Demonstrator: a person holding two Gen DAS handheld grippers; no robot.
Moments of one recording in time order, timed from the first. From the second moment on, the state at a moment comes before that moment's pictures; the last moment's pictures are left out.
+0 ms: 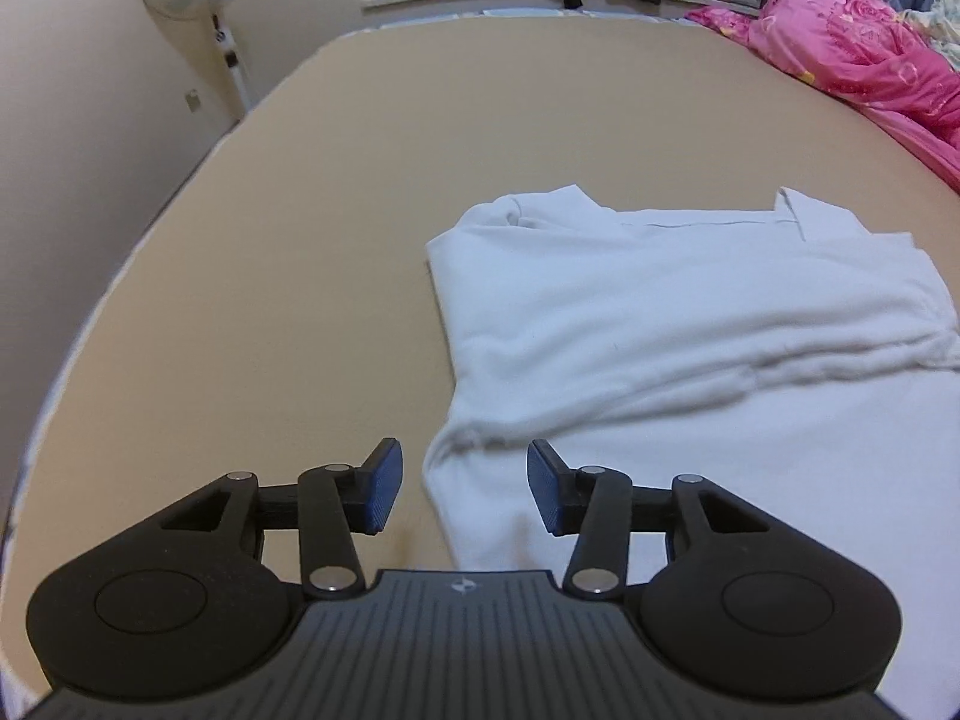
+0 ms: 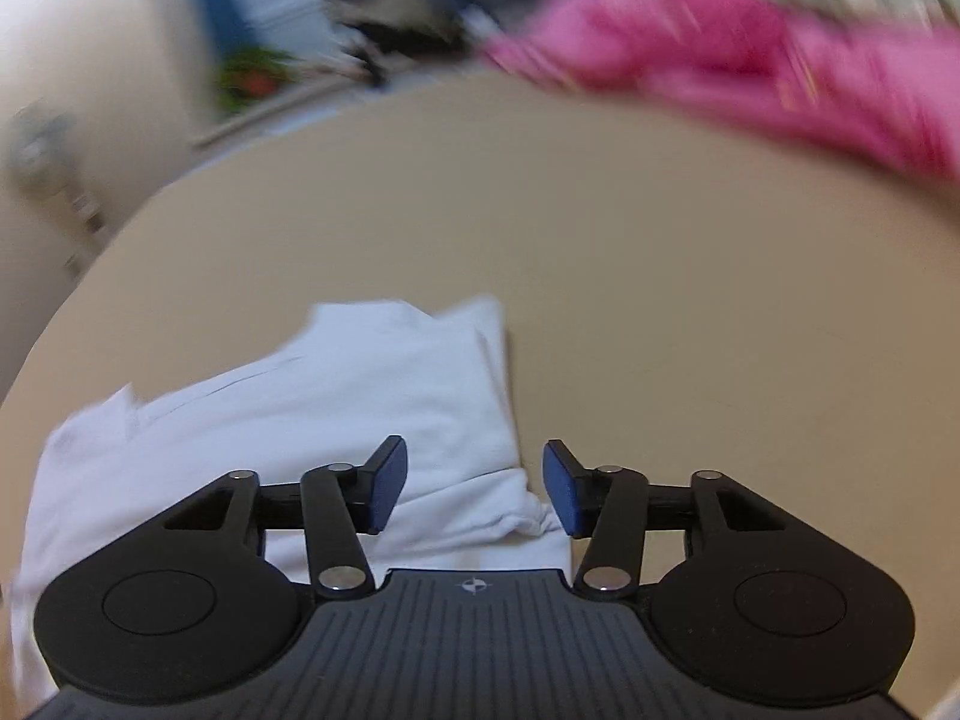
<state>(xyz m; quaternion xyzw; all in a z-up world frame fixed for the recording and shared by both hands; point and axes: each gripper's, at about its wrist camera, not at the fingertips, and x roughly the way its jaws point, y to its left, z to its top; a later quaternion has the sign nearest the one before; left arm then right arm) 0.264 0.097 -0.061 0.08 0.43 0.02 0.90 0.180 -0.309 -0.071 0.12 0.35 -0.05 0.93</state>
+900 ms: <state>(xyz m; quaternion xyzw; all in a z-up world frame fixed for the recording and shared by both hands) 0.059 0.139 -0.115 -0.10 0.52 0.05 0.85 0.003 -0.391 -0.126 0.21 0.48 -0.04 0.85</state>
